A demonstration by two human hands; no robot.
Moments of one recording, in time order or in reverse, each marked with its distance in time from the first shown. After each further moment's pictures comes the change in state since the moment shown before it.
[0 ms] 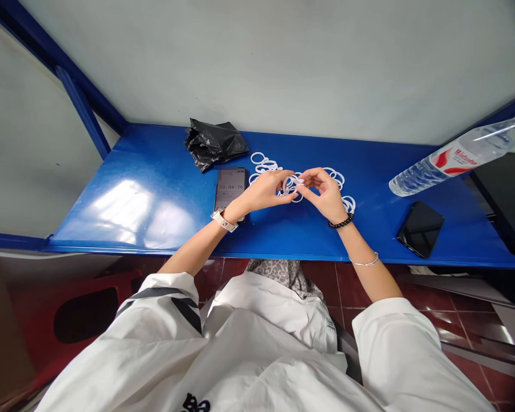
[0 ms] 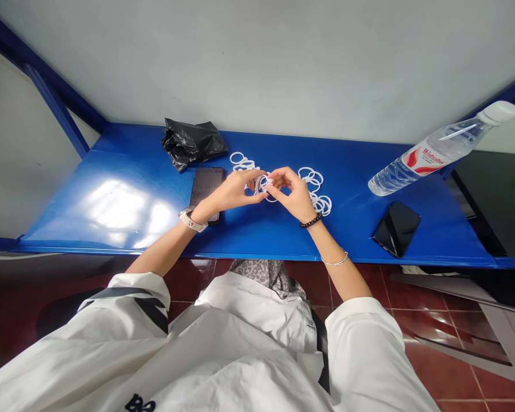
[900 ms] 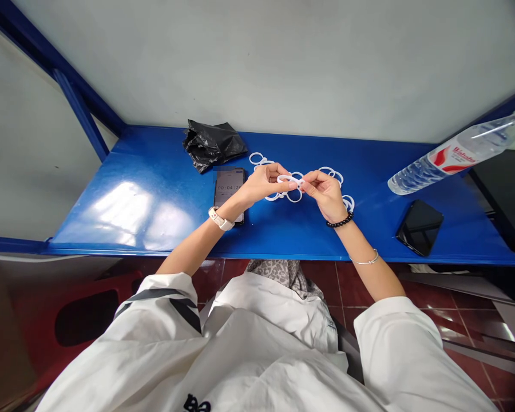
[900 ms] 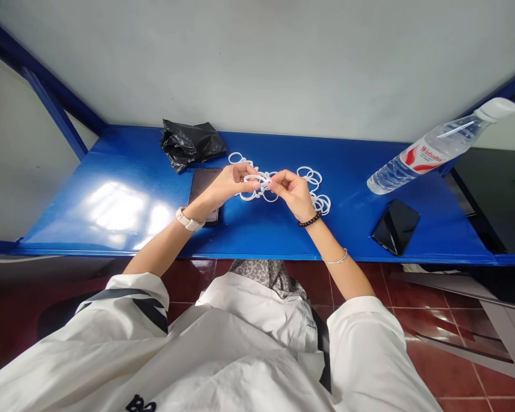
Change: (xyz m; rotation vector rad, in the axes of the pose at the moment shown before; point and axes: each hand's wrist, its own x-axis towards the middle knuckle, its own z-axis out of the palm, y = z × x) left_hand 0.003 0.007 -0.007 -0.797 0.043 -0.312; right_hand 0.000 0.004 0.001 0.190 0.046 0.119
